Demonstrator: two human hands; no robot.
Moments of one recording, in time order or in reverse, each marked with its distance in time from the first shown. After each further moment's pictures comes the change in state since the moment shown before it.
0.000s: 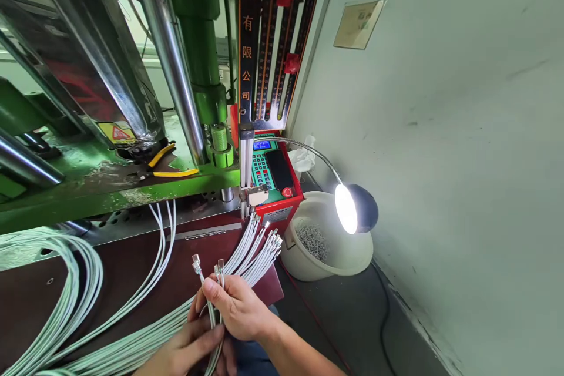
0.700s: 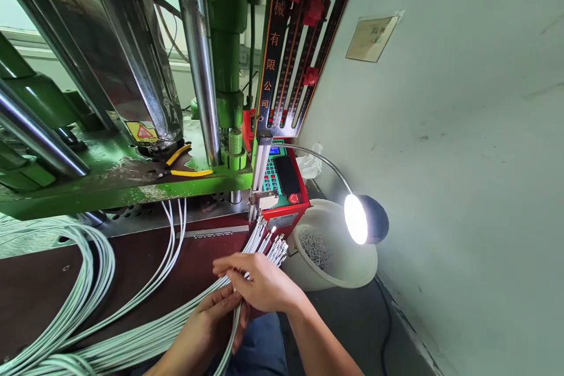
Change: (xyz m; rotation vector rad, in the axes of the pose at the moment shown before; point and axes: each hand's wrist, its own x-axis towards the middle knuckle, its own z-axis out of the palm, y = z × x) left_hand 0.043 0.002 0.023 -0.420 0.095 0.198; right_hand 0.003 -0.044 -0.034 -0.694 -0.076 0.017
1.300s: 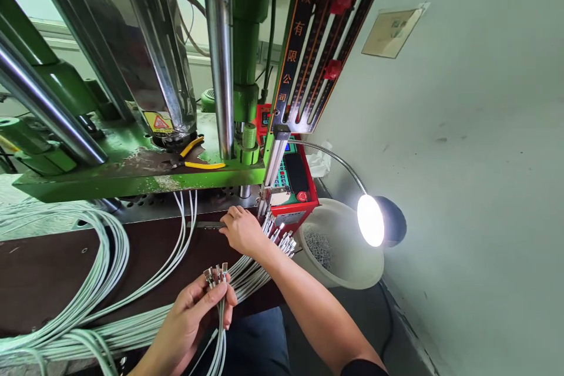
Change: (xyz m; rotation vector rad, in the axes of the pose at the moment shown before) left_hand -0.024 0.024 -0.022 0.066 0.160 0.165; right_hand 0.096 0.042 0.012 -0.850 0.128 -0.082
